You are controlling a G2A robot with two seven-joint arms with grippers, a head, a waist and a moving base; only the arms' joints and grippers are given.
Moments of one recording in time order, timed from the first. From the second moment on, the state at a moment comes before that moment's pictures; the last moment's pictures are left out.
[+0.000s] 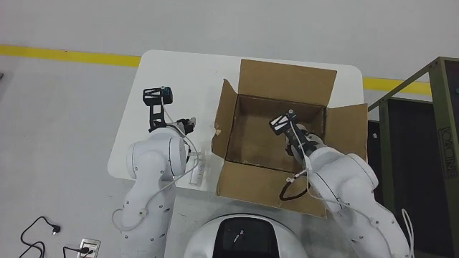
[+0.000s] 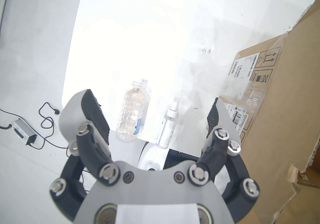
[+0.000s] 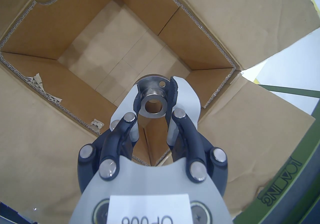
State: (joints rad) left arm 1.12 -1.63 -1.38 -1.93 1.77 0.26 -1.33; right arm -1.17 -1.23 1.17 -2.09 -1.49 -0.07 1.29
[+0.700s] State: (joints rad) left arm 1.12 -1.63 -1.38 -1.93 1.77 0.26 -1.33; right arm -1.22 -1.22 1.27 -2.16 -1.46 -0.03 1.27
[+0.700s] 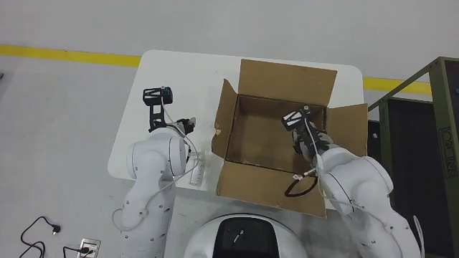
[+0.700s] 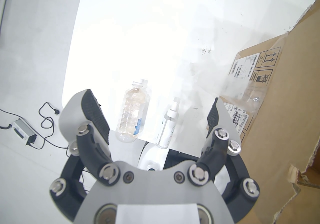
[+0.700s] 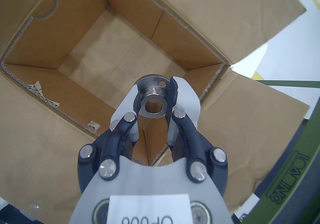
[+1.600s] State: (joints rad) left arm 1.12 -1.63 -1.38 -1.93 1.77 0.26 -1.33; right arm -1.47 -1.20 1.71 -2.35 -1.34 -0.03 1.34
